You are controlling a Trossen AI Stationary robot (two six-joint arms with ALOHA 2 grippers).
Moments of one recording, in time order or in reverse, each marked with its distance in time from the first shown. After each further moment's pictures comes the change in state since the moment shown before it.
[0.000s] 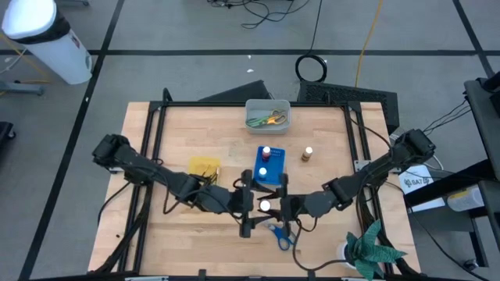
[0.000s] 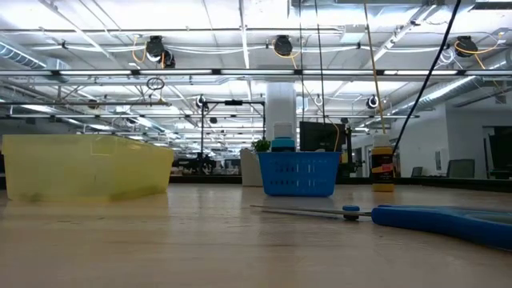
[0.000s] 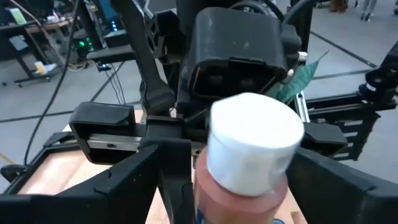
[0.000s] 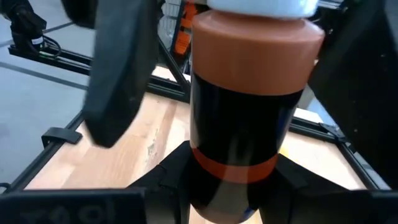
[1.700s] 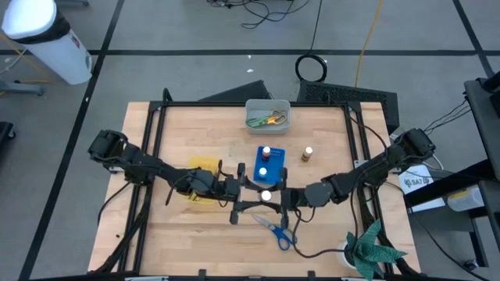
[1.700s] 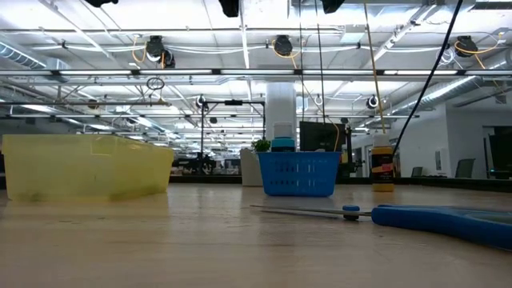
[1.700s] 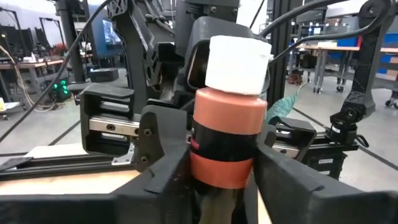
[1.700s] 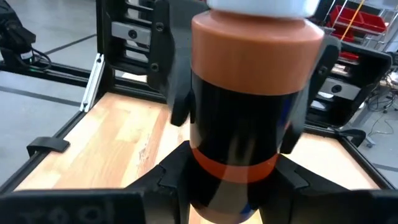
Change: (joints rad) left arm 0.109 -0.067 -0.490 0.708 0.242 -0.017; right arm -0.069 -0.008 -0.157 0.227 -0.060 0.017
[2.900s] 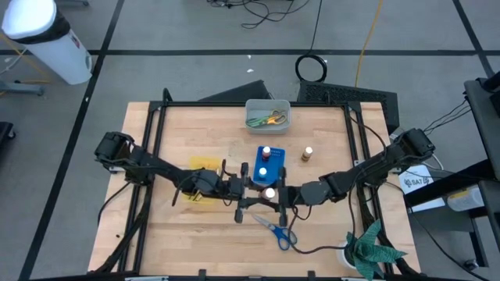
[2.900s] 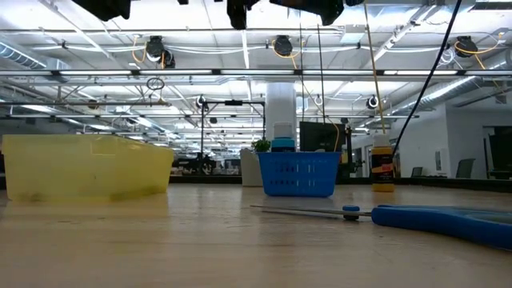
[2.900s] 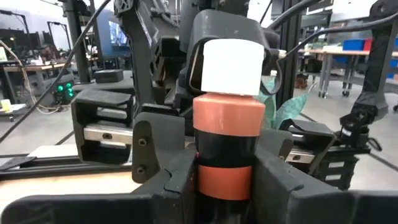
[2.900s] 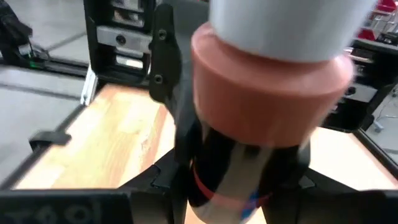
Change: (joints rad) left arm 0.013 0.068 0.002 0.089 0.007 0.001; right arm -0.031 0.006 0.000 -0.052 -0.028 0.060
